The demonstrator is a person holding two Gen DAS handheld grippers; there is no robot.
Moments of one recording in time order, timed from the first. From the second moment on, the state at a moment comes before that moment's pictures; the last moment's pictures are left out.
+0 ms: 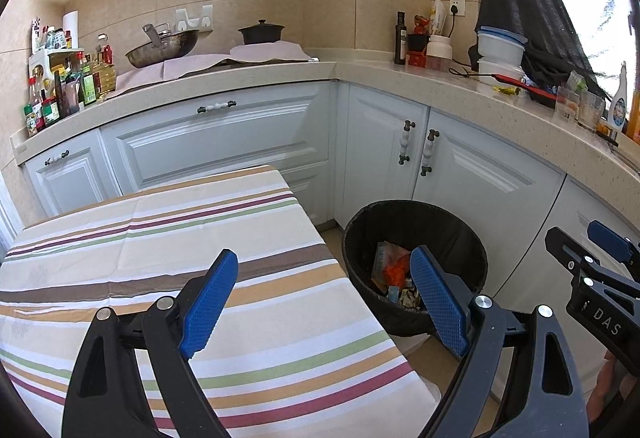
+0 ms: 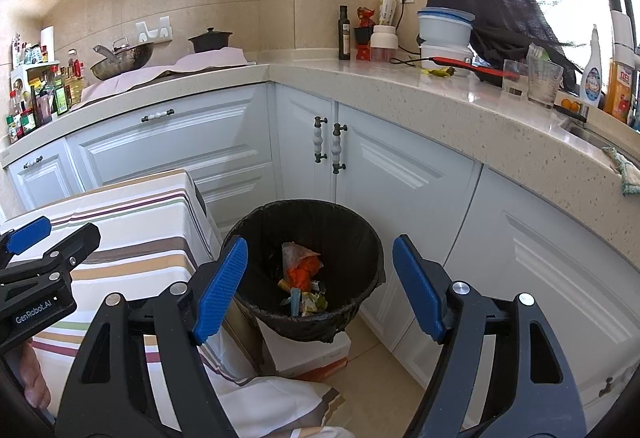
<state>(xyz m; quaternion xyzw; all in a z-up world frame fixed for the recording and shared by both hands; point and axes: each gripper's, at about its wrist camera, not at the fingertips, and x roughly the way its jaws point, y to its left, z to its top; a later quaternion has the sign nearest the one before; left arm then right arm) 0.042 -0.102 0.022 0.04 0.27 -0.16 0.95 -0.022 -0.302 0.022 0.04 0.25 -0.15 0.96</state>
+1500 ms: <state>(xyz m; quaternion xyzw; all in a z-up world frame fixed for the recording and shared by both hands) 0.040 -0.101 0.025 0.03 0.27 -0.15 0.95 -0.019 -0.300 0.027 0.04 0.25 -0.15 0.96</state>
